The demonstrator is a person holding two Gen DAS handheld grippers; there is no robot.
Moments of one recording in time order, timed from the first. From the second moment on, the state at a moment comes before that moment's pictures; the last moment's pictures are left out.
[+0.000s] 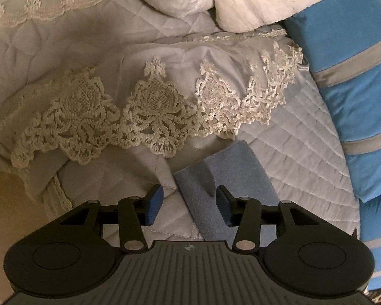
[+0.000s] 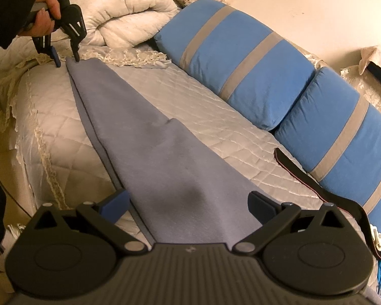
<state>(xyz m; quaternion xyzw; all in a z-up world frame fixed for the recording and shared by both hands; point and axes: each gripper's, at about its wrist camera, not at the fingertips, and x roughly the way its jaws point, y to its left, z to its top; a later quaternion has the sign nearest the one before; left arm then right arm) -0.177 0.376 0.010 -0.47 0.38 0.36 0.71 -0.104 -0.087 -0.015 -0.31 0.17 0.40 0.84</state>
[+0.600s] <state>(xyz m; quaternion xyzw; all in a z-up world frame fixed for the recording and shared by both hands) -0.170 0.369 0.020 -0.45 0.39 0.36 0.72 -0.121 -0.080 -0.026 -0.35 0.14 0.43 0.82</state>
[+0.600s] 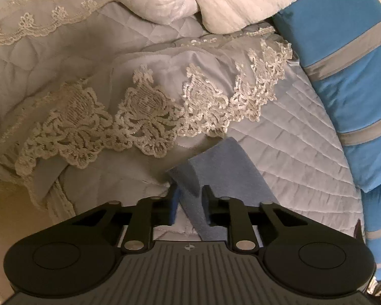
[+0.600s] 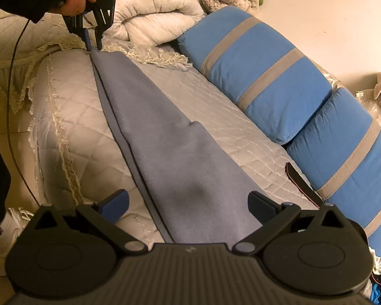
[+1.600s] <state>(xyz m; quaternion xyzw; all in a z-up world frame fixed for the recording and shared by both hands) -0.177 0.370 0.002 -0.48 0.38 0.37 0.70 -0.125 -0.080 -0.028 -0.36 0.13 0.43 0.81</state>
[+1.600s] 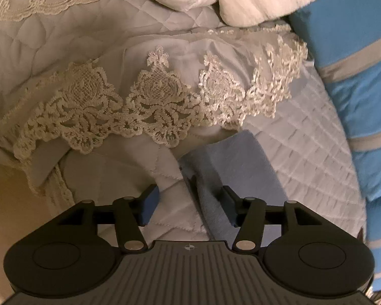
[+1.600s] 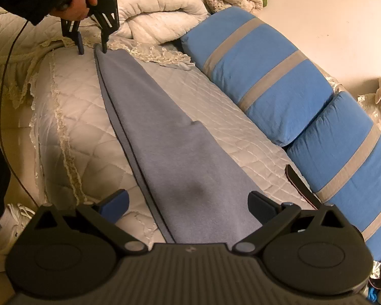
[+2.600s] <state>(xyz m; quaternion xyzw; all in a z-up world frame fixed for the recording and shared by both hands) -0.139 0.285 0.101 -0.30 0.24 0.24 0.89 -0.130 -0.078 -0.029 -0.37 0.12 0.43 0.81</state>
